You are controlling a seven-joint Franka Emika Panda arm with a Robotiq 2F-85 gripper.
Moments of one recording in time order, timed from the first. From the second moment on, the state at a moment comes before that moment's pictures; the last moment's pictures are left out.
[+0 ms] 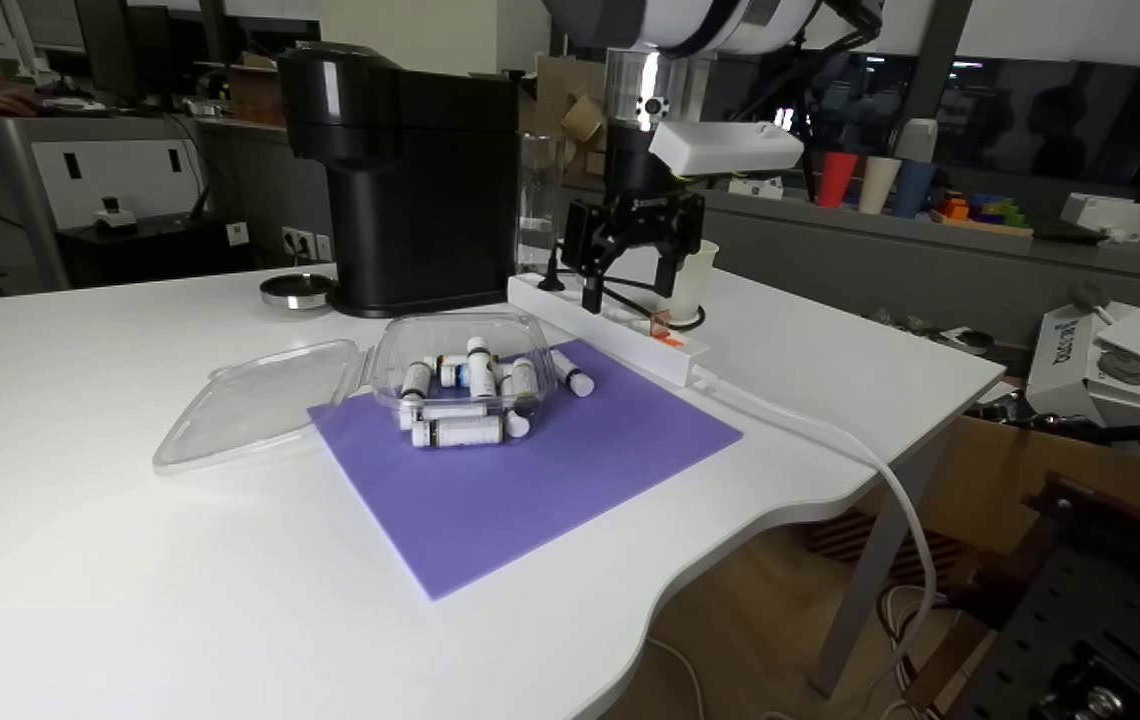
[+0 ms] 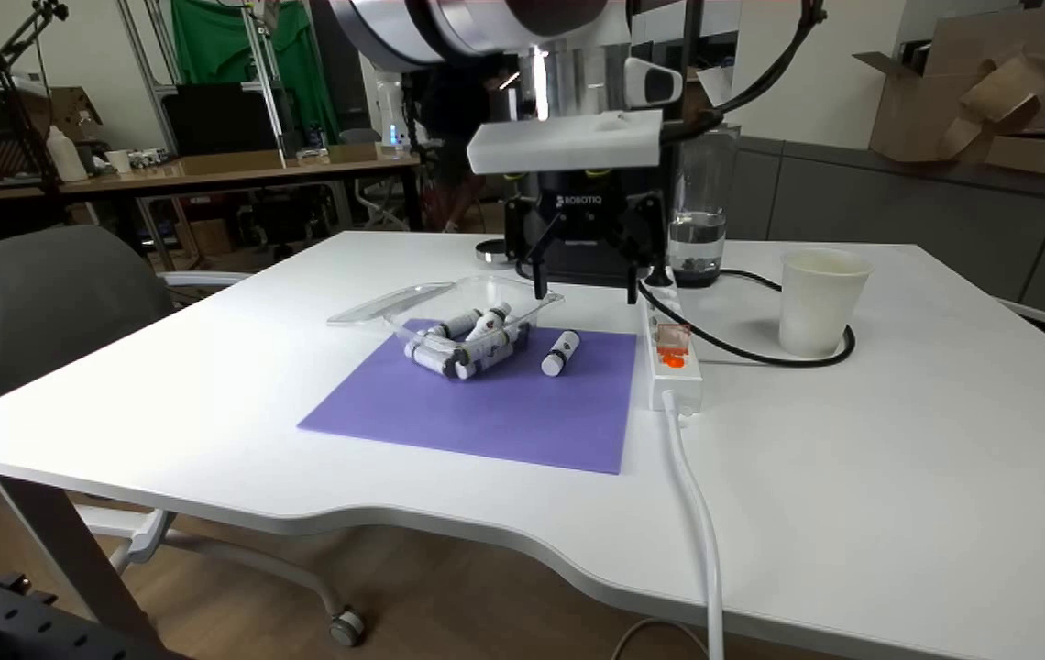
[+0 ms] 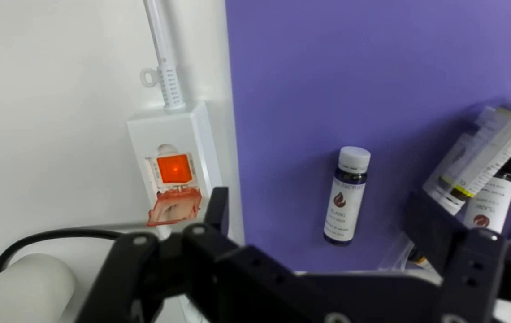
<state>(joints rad) -0.20 0.36 -0.09 -2.30 0.02 2.73 -0.28</state>
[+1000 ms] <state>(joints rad) -0.16 0.54 -0.12 -2.29 -0.09 2.90 -0.25</state>
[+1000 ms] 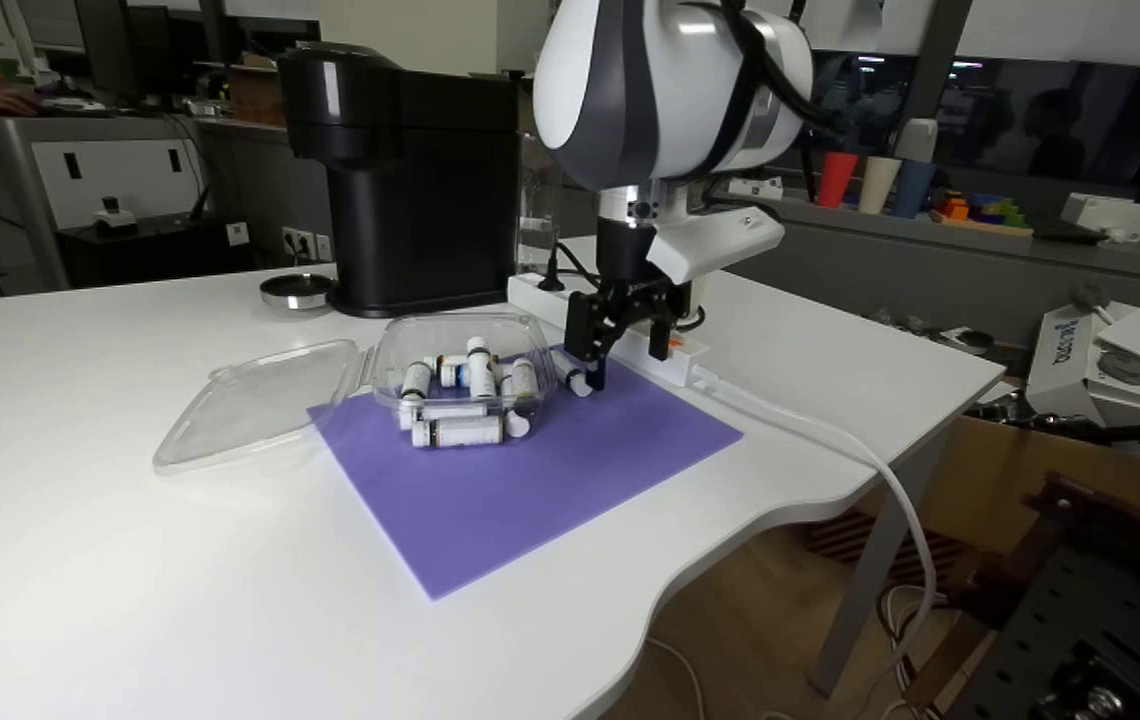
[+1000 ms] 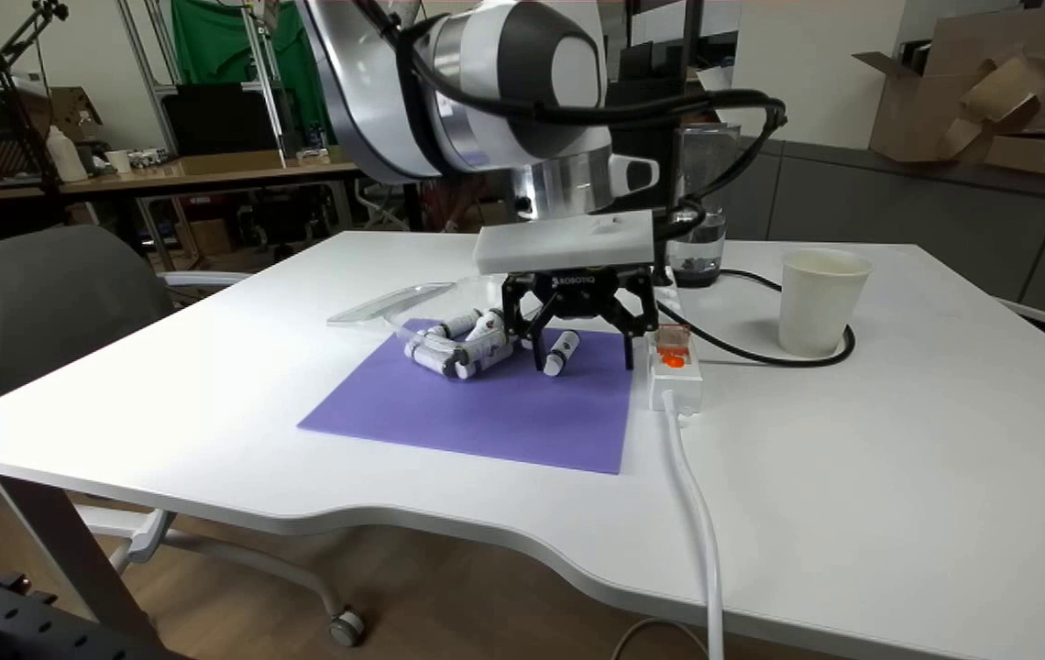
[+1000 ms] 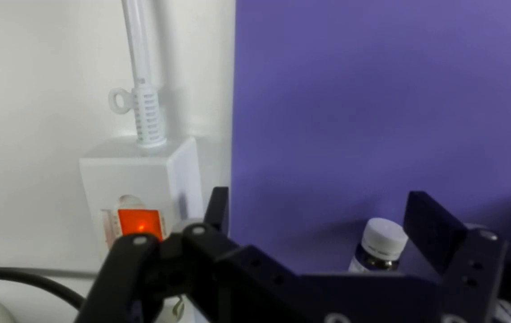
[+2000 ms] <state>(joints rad) -0.16 0.58 -0.07 -2.24 -0.09 2.97 -0.25</state>
